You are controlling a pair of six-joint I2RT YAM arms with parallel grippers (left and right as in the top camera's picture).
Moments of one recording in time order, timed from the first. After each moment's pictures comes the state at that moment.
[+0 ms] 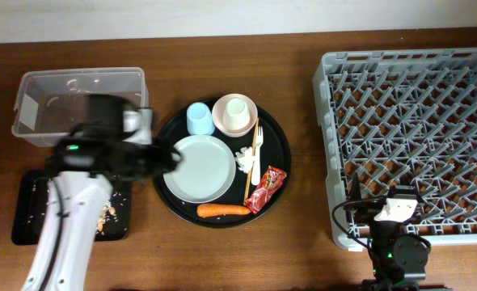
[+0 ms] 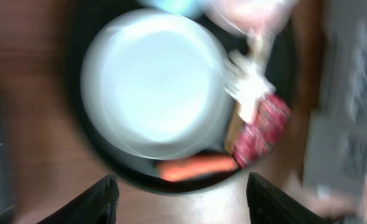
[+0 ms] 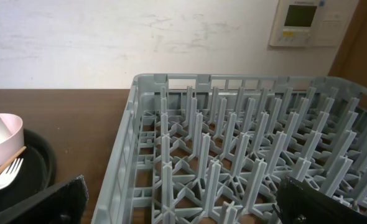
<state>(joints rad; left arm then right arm) -0.11 1.37 1.25 -1.08 0.35 -0.22 -0.03 0.01 0.01 -0.07 0.08 -0.03</state>
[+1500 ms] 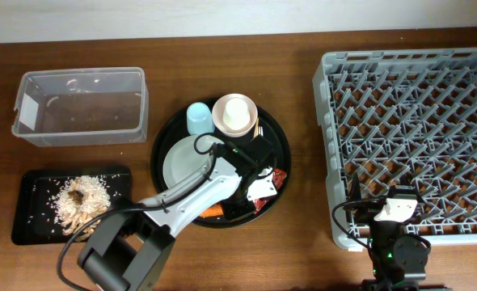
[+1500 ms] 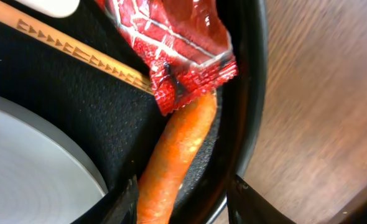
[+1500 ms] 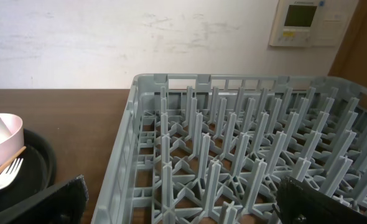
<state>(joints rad) -0.75 1.84 1.25 -1.03 0.01 0.47 -0.03 0.01 0.01 -0.07 0.08 -0.03</state>
